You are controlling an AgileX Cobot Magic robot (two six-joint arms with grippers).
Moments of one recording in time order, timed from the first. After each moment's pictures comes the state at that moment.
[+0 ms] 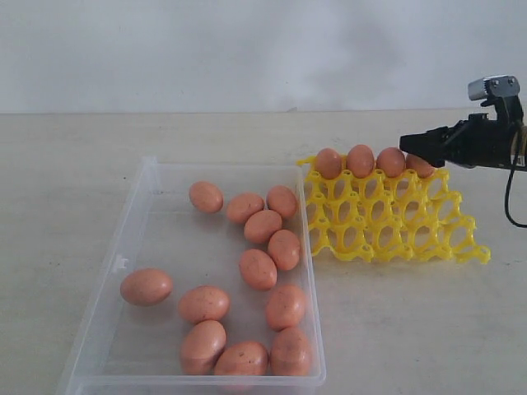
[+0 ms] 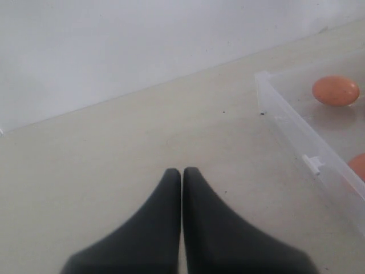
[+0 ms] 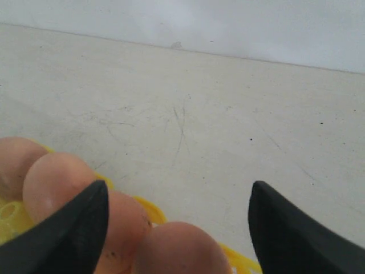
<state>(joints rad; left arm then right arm) -0.09 0.00 0.00 0.25 0.32 0.01 -0.23 2.23 -1.25 -1.32 -0.91 0.97</state>
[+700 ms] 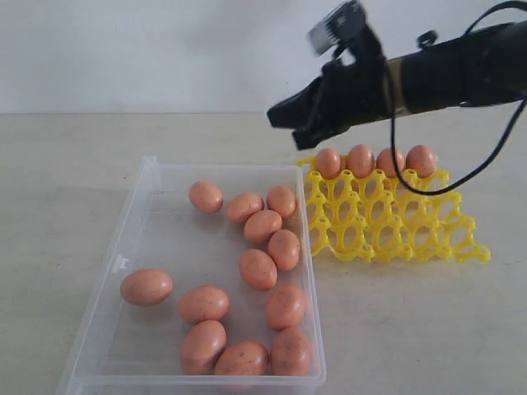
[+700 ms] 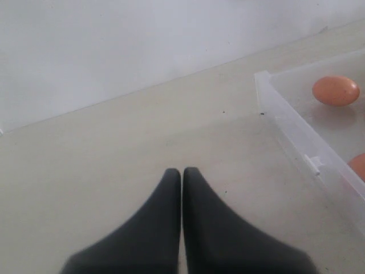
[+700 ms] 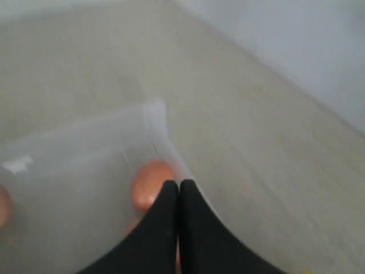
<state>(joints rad) -0.09 0.00 0.00 0.25 0.32 0.01 0.27 1.90 -1.26 -1.63 -0.74 1.23</state>
